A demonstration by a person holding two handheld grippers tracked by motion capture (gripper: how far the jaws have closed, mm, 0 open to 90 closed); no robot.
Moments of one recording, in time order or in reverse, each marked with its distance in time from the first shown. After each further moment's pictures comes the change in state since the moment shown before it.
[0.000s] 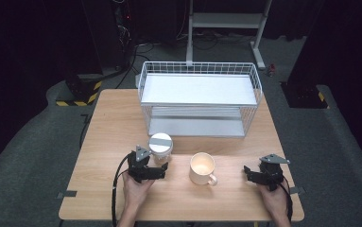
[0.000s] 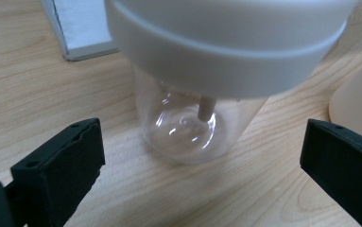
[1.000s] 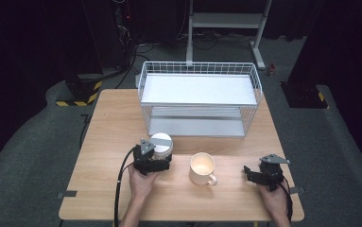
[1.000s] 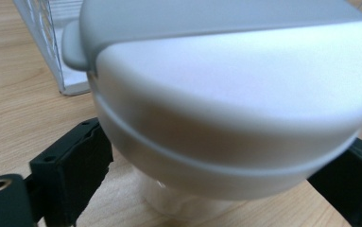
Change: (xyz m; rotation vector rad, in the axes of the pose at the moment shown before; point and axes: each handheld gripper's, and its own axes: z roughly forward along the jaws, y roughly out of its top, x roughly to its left) left arm -0.003 0.017 0.018 -0.057 0.023 -0.012; right arm 0.000 0.000 0.000 0.000 0.000 0.002
